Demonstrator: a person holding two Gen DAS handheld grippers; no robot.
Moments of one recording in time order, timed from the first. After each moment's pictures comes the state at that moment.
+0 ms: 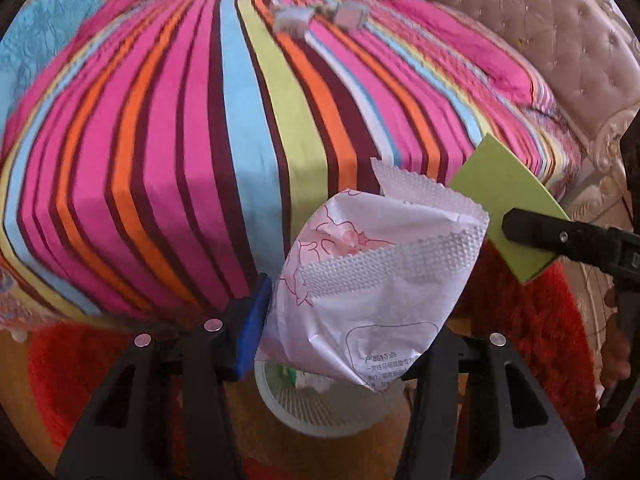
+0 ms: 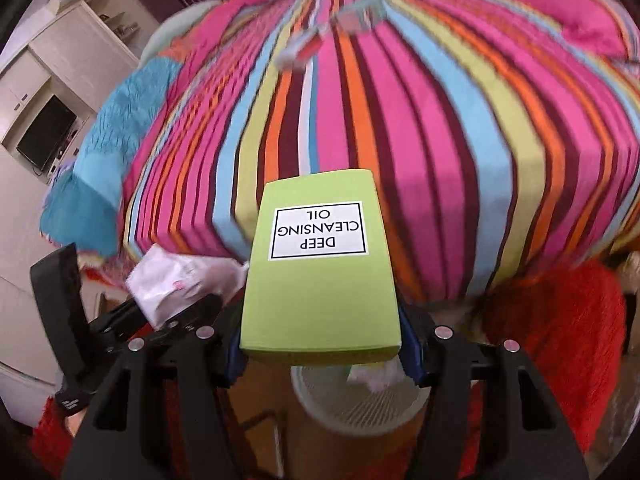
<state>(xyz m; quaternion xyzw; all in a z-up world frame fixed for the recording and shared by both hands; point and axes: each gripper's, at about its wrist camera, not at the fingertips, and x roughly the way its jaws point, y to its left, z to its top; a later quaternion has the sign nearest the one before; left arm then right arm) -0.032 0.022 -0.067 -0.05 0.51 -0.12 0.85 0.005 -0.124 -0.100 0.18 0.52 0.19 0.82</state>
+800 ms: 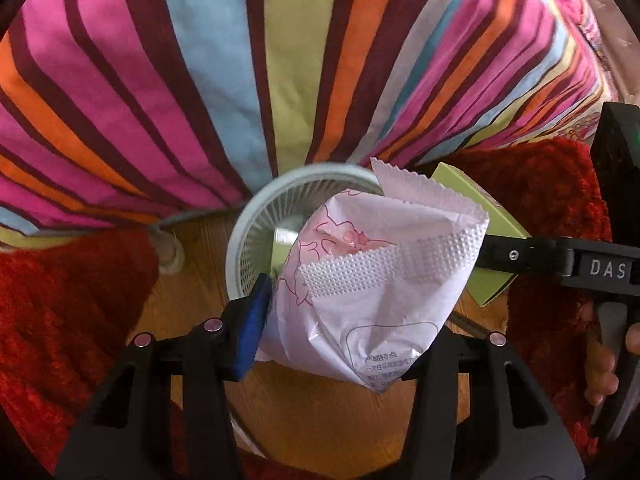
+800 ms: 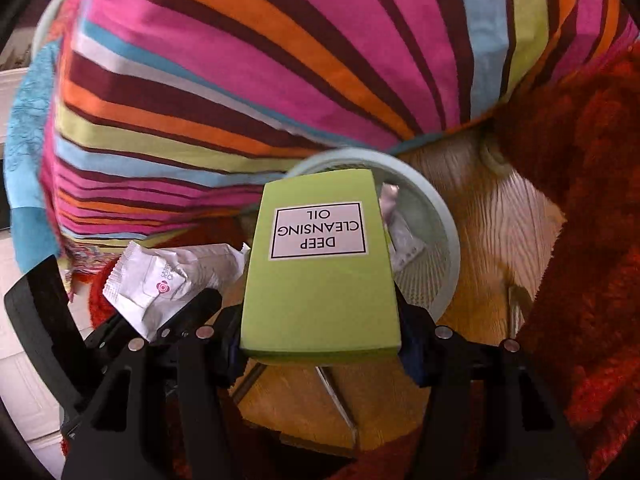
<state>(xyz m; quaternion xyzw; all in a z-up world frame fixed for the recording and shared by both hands) -0.022 0.002 -0.182 -0.05 0.69 -0.12 0.72 0.015 -0.121 -0.240 0.26 0.72 0.12 0.63</state>
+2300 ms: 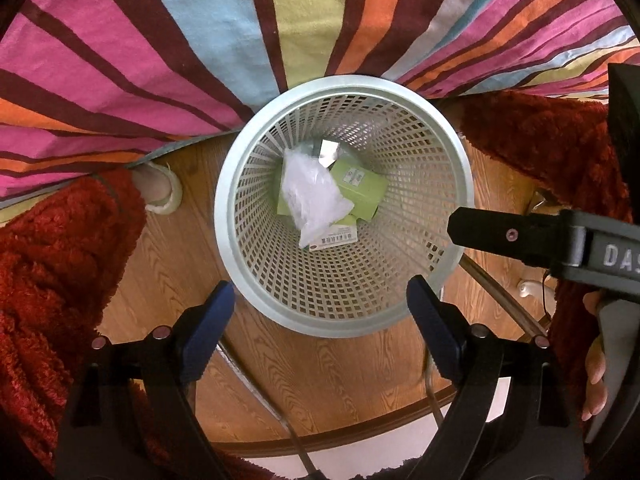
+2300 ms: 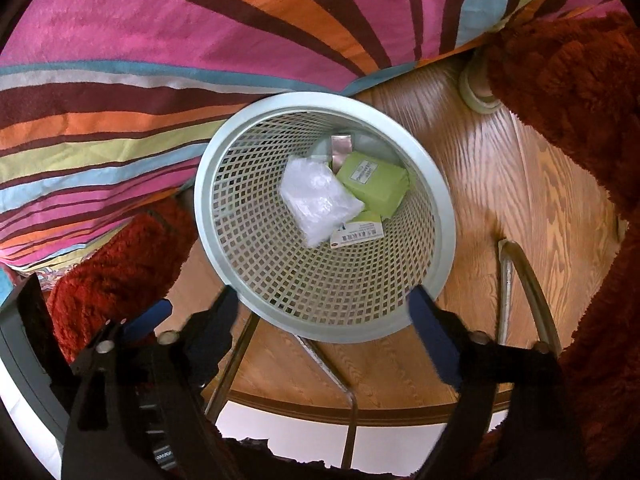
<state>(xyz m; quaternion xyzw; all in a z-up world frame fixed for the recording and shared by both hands) -0.014 -0.013 -0.248 -0.02 0.78 -0.09 0.61 0.024 -0.108 -0.307 0.25 0.79 0.07 0.55</state>
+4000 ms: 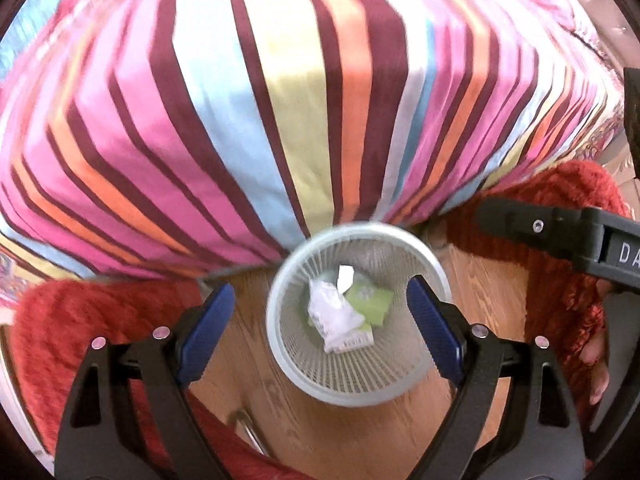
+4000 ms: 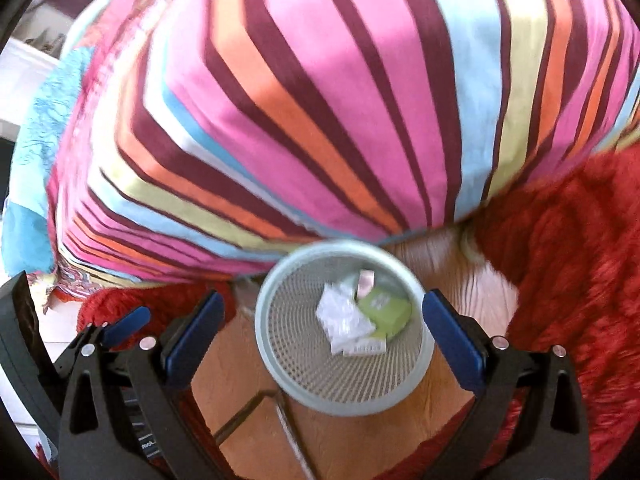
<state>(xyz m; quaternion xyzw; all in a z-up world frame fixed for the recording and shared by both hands) -0.024 -0.016 -0.120 0.03 0.58 -0.07 0.81 0.025 -0.133 -0.173 0.21 0.57 0.11 0.78</state>
